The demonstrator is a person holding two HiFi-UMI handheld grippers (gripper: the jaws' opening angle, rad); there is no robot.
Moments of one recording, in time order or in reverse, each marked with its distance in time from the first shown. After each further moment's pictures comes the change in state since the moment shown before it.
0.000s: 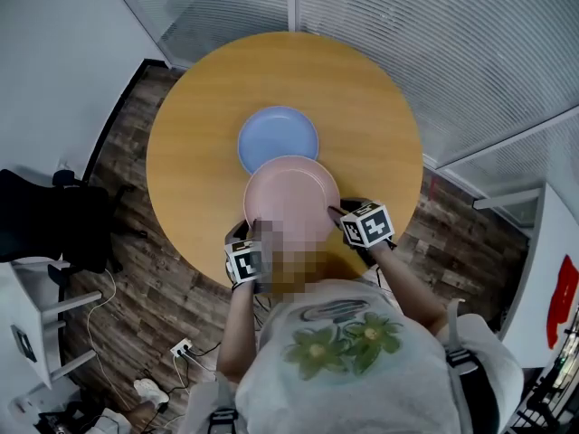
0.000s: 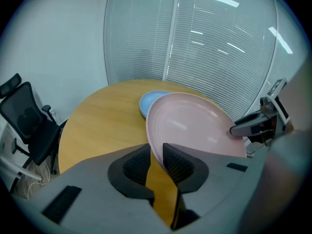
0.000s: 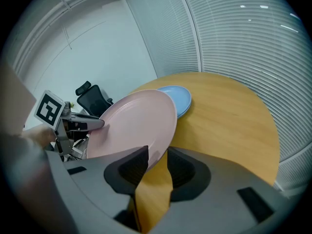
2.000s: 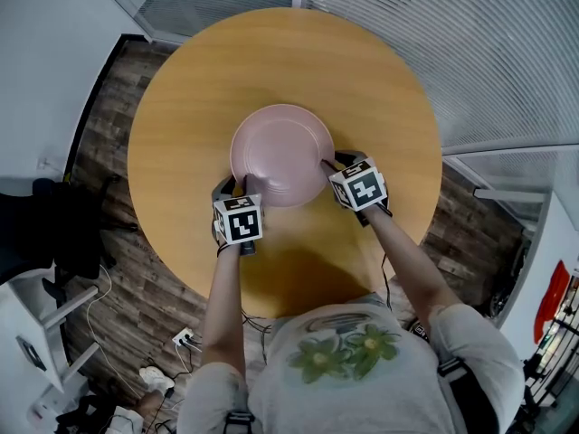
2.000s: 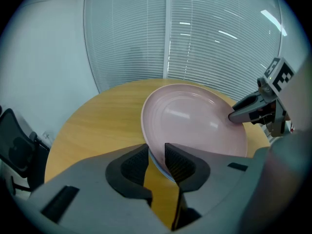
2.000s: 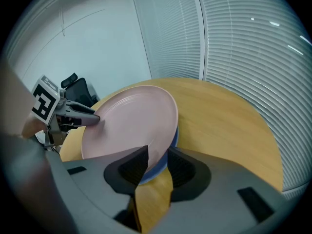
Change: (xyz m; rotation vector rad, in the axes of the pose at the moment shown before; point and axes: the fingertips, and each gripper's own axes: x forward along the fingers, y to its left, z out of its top) left arm 0.189 0.056 0.152 0.161 0.025 0.021; right arm 0.145 -0.114 0.168 -0.099 0.008 -0.113
